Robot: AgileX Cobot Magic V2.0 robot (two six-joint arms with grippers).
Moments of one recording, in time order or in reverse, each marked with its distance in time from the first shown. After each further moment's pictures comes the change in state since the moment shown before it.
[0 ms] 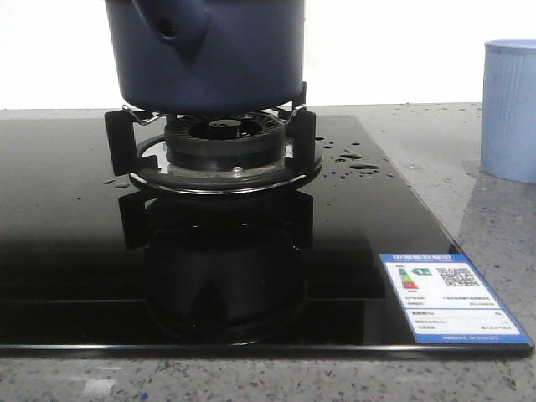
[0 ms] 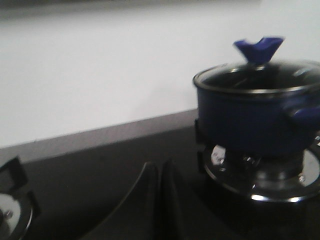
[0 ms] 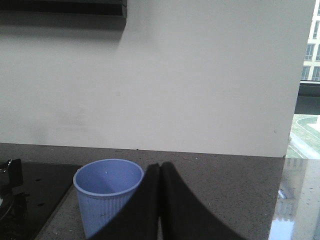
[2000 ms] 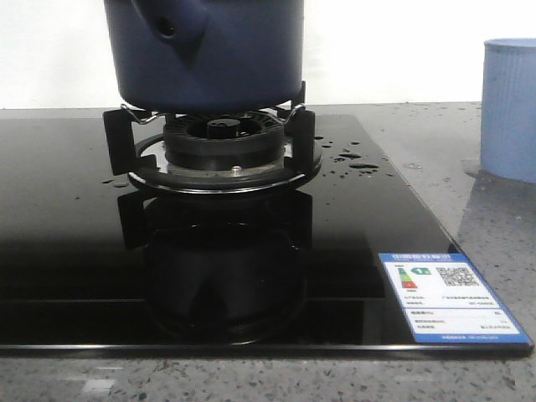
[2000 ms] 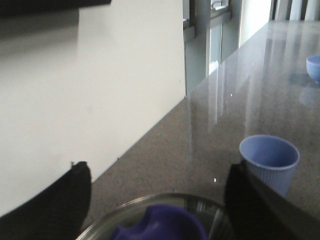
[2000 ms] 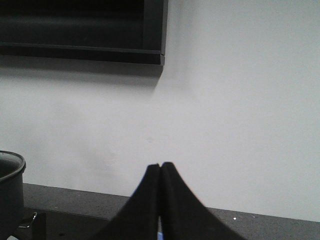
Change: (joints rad) left arm -0.108 1.218 -0.932 -0.804 0.611 0.912; right arm 0.000 0.319 -0.037 0.003 -0.427 0.000
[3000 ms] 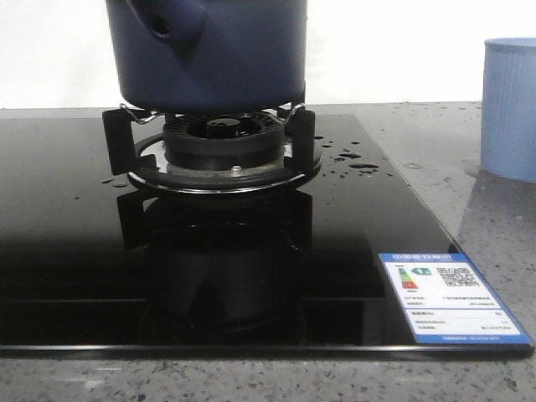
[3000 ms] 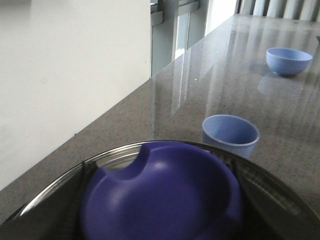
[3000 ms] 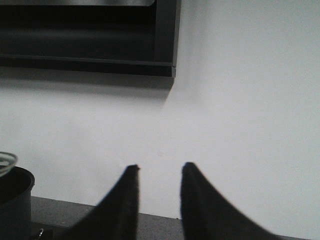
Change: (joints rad) left arm -0.006 0.084 0.006 0.071 0.098 -0.089; right arm 0.000 0.072 0.000 0.000 -0.124 0.000
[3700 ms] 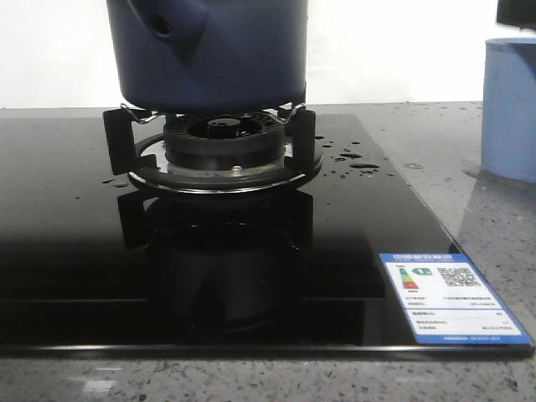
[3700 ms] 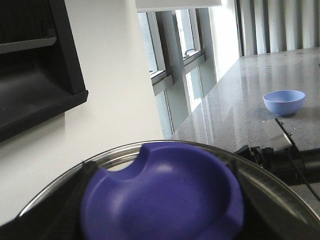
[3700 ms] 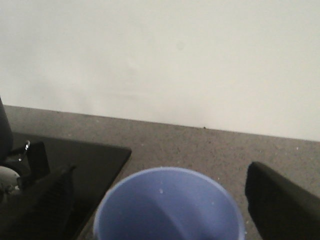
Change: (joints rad) left arm 0.208 -0.353 0.000 -0.017 0.189 -0.058; right arm 0.000 0.545 0.000 0.000 -0.259 -0.002
